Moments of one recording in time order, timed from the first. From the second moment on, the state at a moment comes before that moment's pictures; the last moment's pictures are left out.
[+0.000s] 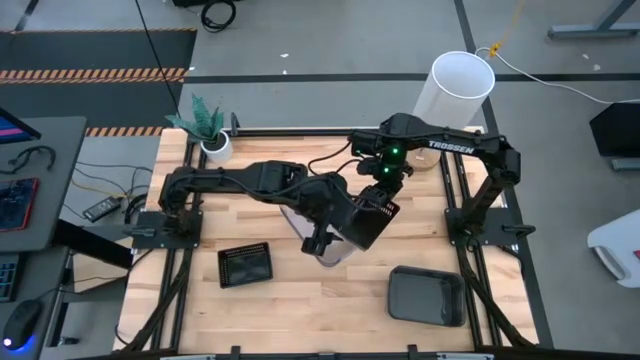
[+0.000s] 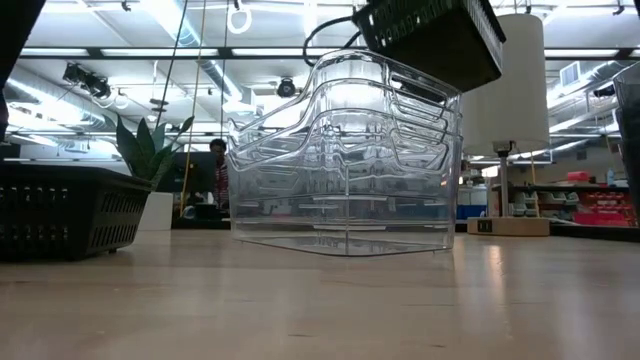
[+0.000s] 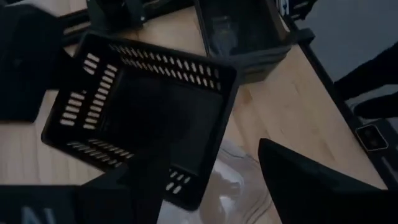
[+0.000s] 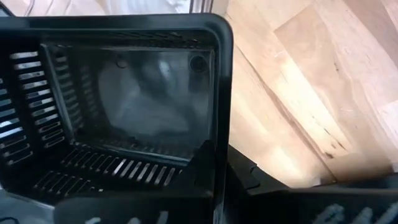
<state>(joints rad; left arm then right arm) -0.11 1.96 2.17 -1.05 0.09 0.22 -0.28 1.68 1.65 -1.57 -0.50 0.43</state>
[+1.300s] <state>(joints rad) -0.15 2.05 2.17 -1.09 0.05 0.27 -0.30 1.68 1.65 -1.57 -0.54 0.41</state>
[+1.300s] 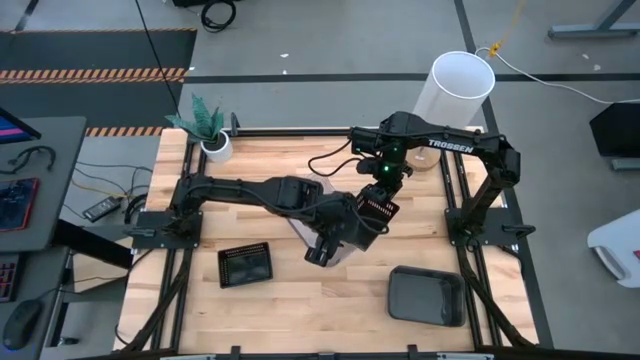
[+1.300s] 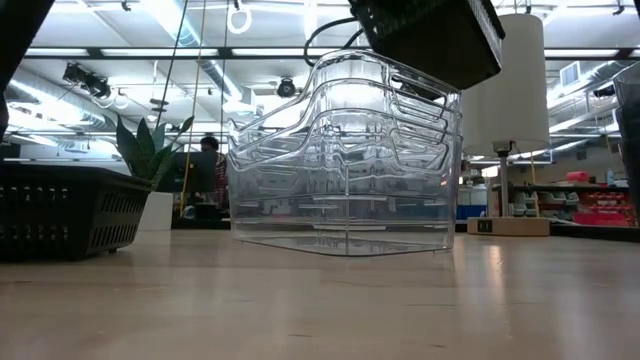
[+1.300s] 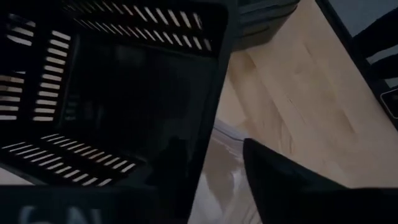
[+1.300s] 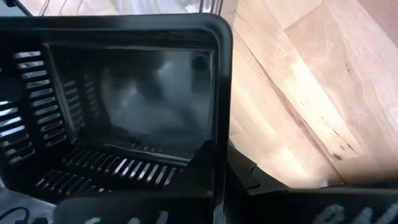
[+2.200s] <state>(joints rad) -0.16 2.08 2.17 -1.02 -0.07 0.26 -0.32 1.68 1.65 -1.57 -0.46 0.37</state>
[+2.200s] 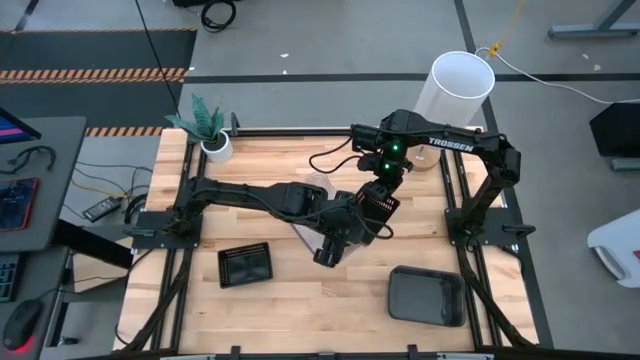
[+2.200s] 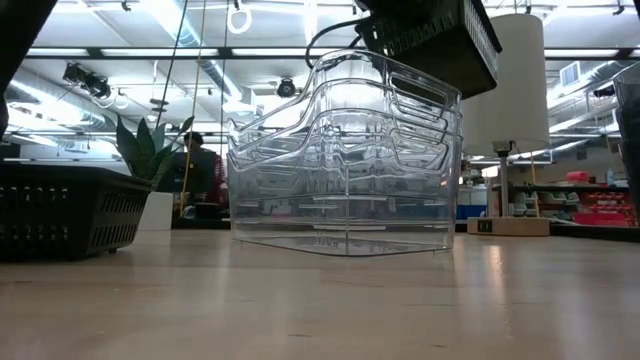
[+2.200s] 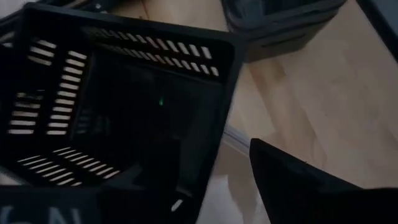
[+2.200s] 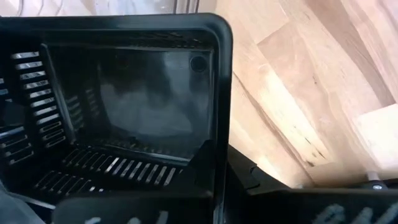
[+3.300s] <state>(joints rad) -0.16 2.07 2.30 -1.14 -0.06 0.30 -0.32 1.68 1.65 -1.53 -0.44 0.31</state>
